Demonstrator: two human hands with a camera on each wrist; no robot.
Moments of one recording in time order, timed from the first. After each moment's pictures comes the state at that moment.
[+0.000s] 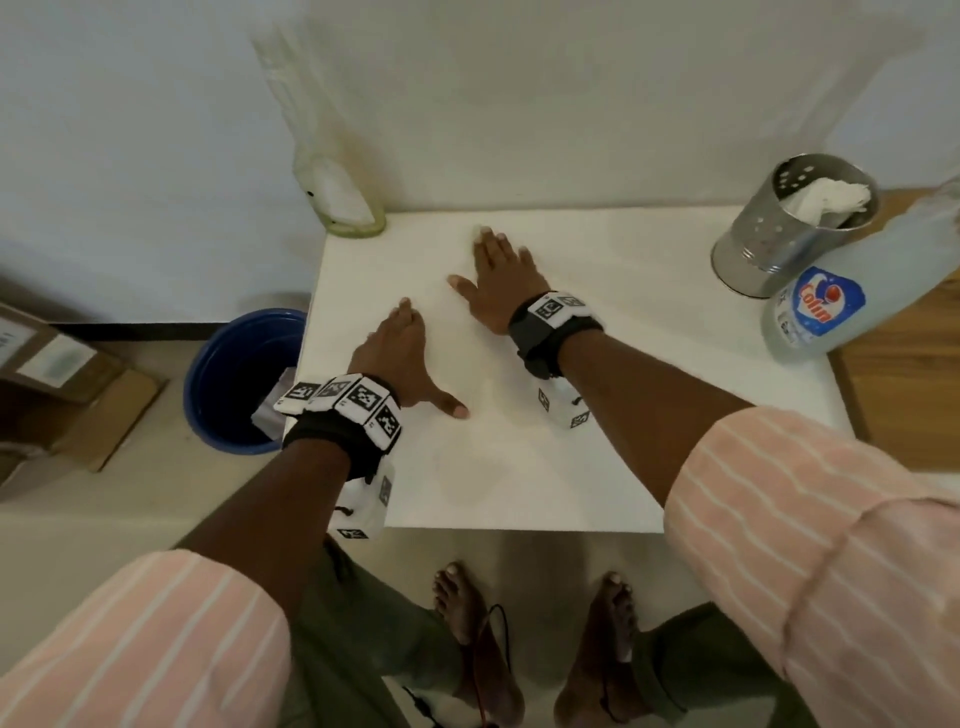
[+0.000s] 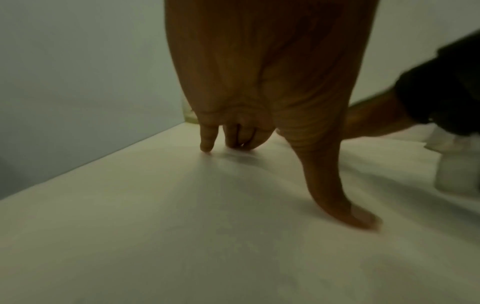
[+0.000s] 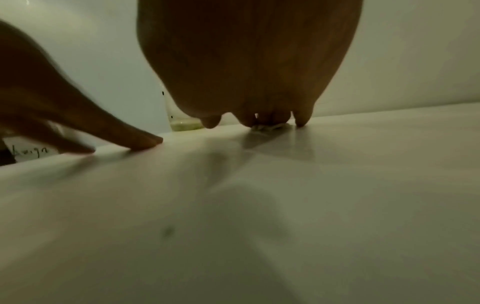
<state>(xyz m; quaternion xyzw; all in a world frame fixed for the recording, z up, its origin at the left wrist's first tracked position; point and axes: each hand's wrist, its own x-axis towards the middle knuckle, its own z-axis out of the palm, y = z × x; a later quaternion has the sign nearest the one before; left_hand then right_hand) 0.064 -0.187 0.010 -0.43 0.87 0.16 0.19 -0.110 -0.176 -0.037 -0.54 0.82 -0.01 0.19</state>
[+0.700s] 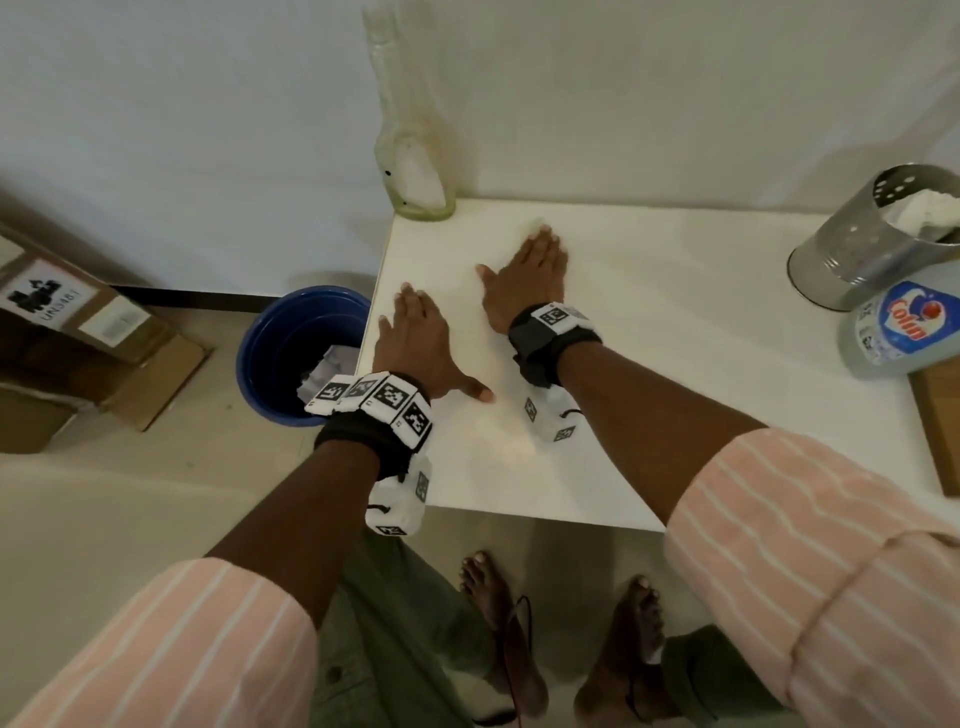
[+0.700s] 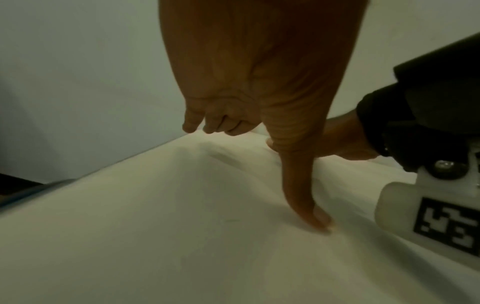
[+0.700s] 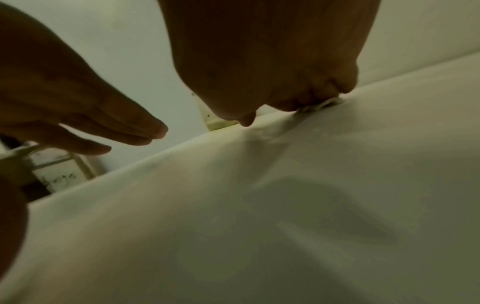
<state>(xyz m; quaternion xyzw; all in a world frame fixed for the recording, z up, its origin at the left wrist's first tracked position) 0.106 -0.197 0.010 -0.50 0.84 0.17 0.15 -0.037 -0.206 -0.038 -0.43 0.89 -0.01 0.17</state>
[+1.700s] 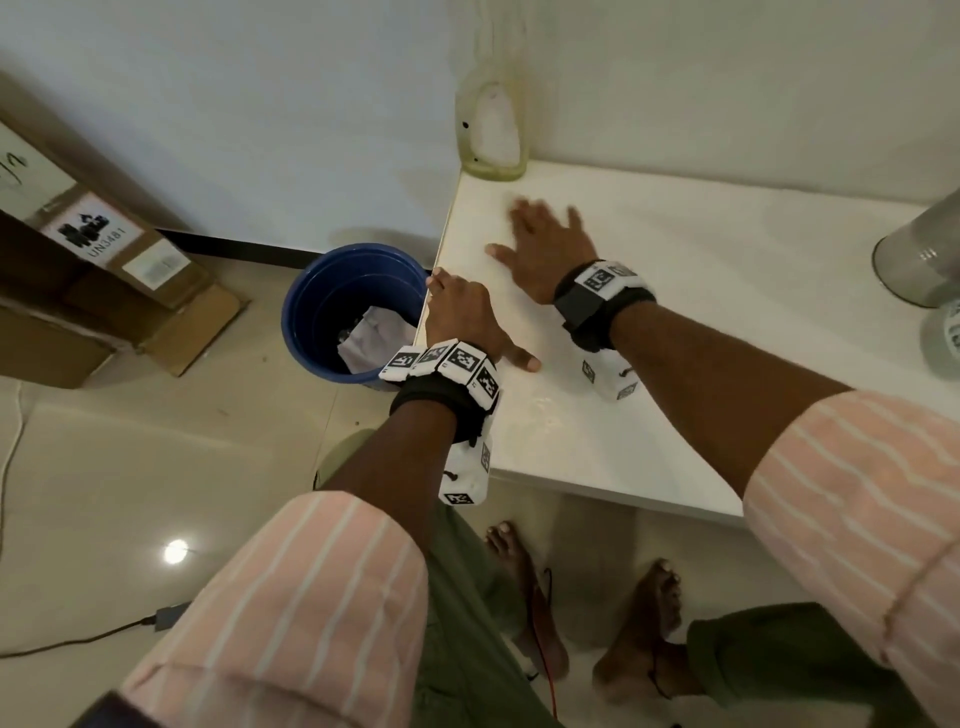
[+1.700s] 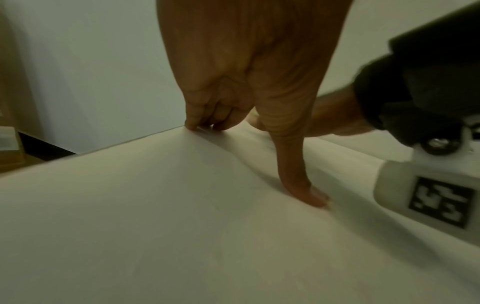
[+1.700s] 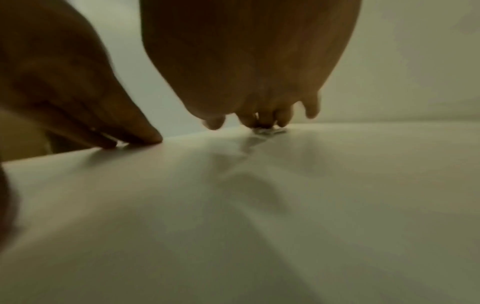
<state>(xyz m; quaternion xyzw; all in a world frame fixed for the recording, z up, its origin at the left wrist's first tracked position) 0.130 -0.204 0.002 -0.56 0.79 0.23 0.11 -0.011 -0.227 -0.035 -0.63 0.76 0.05 0.14</state>
